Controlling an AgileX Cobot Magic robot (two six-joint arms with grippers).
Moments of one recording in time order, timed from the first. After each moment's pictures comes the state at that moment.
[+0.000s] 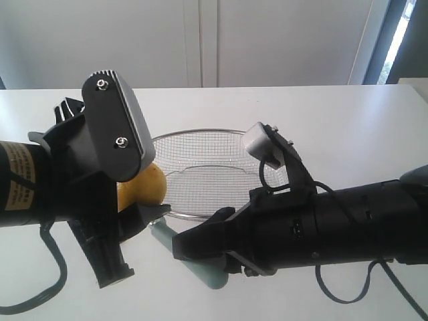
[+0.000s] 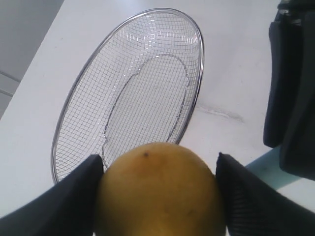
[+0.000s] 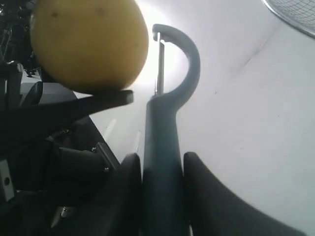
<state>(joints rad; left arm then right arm) -0.98 1.10 -0.75 0.42 0.39 0.08 0.60 1.35 -0.58 1.66 0.71 -1.17</state>
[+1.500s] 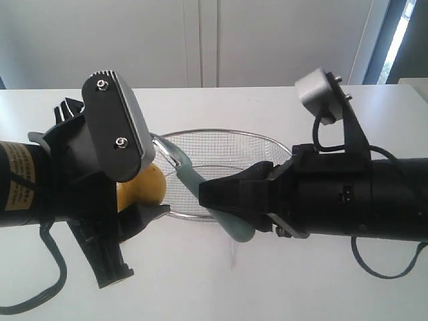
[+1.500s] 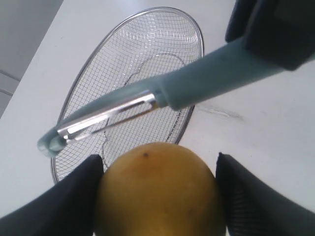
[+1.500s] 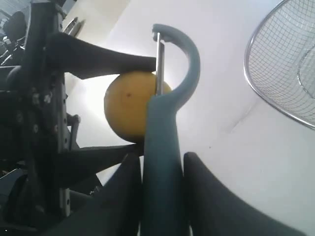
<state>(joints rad) -0.98 1.10 -0.75 0.42 0.39 0.08 0.53 1.13 -0.58 1.62 0.64 -1.14</state>
